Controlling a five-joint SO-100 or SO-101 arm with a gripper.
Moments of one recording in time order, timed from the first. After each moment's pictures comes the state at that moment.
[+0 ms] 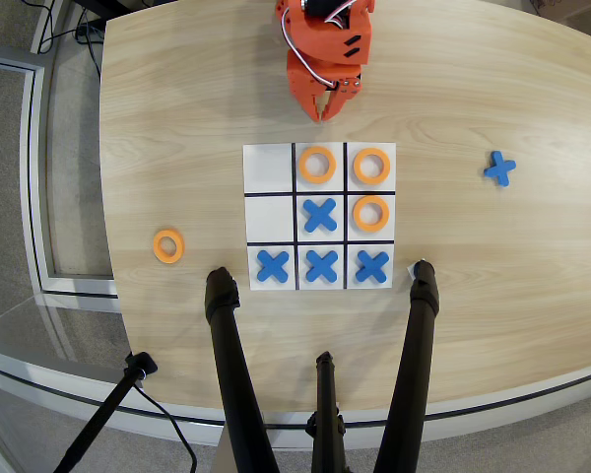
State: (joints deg) arm -0.8 192.7 180.4 74.2 -89.8
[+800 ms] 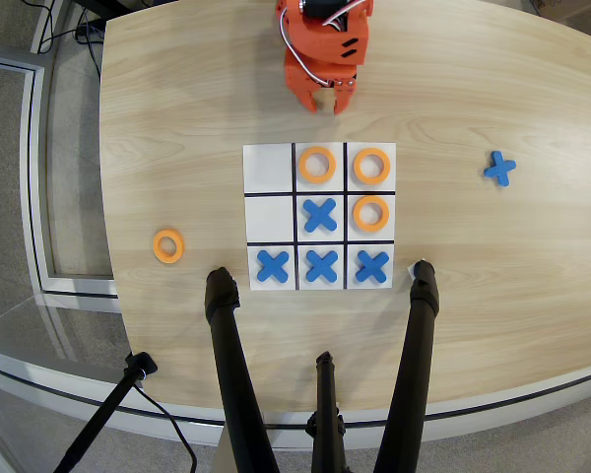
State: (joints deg) arm 1.3 185.8 177.3 75.9 -86.8
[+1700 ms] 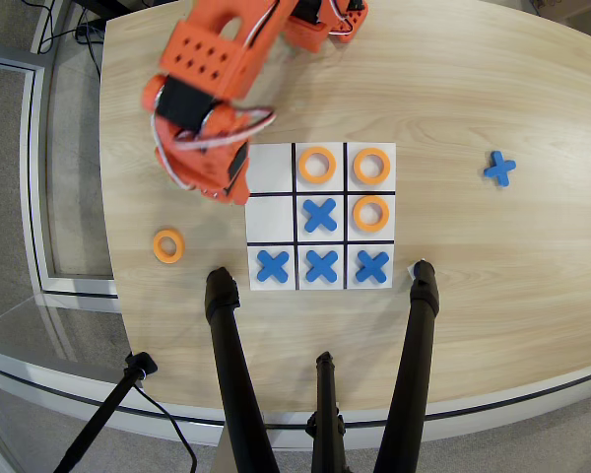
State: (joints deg) arm 30.9 101.9 111.5 56.5 -93.9
